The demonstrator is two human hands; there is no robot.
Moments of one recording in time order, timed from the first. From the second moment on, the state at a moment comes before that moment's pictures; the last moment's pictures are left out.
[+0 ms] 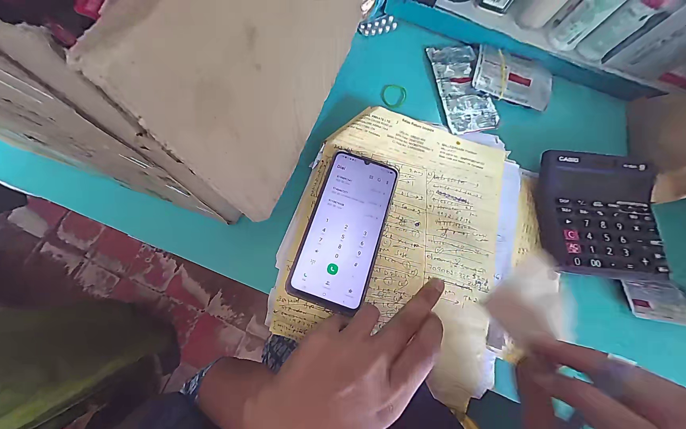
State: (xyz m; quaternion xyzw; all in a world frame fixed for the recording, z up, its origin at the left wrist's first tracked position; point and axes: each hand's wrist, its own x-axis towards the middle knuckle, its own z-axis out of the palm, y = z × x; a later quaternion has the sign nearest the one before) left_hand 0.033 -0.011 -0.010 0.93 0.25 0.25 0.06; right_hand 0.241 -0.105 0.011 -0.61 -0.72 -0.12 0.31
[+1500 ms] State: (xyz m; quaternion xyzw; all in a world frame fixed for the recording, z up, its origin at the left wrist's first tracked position) left_hand 0.035 -0.017 -0.008 0.96 0.22 0.16 0.07; right_hand 0.213 -0.108 -0.022 -0.68 -0.51 0.23 0.48
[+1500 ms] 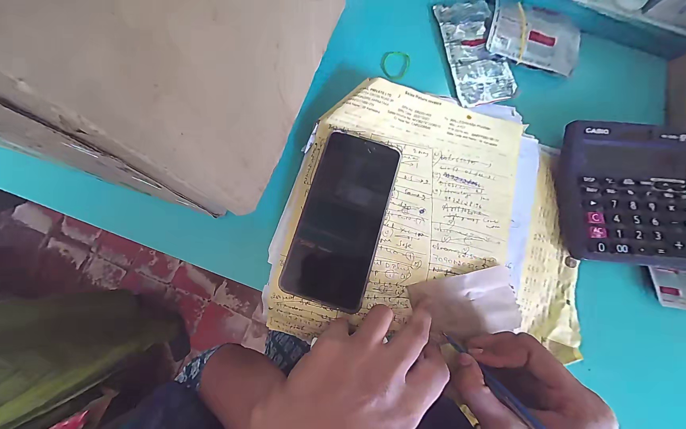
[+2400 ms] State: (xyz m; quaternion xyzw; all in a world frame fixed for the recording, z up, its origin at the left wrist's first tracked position) left_hand 0.034 -0.015 -0.007 0.97 0.20 0.14 0.07; right_hand 0.212 -0.109 -0.016 -0.71 -0.50 0.22 0.44
